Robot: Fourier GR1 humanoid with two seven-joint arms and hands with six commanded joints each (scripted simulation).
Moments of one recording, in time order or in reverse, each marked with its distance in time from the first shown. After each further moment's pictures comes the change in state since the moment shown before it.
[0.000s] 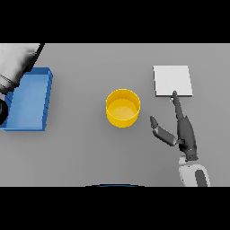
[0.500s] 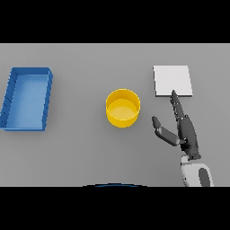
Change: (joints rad) left arm 0.270 0.217 0.320 0.142 0.553 0.219 0.143; right arm -0.010 -0.013 -0.018 0.009 -0.106 0.077 -0.036
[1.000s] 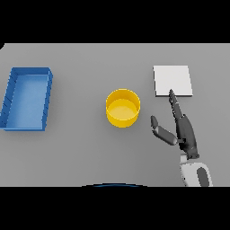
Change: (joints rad) left arm 0.426 0.113 0.081 -0.414 0.370 0.253 0.272; right arm -0.010 -0.005 0.017 -0.002 0.032 -0.005 0.001
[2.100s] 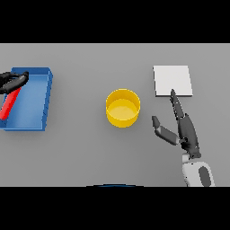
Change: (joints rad) left arm 0.401 0.244 -0.172 -0.612 0.275 -0.041 0.047; right arm -0.007 -0.018 -0.013 0.017 -0.014 0.008 -0.015
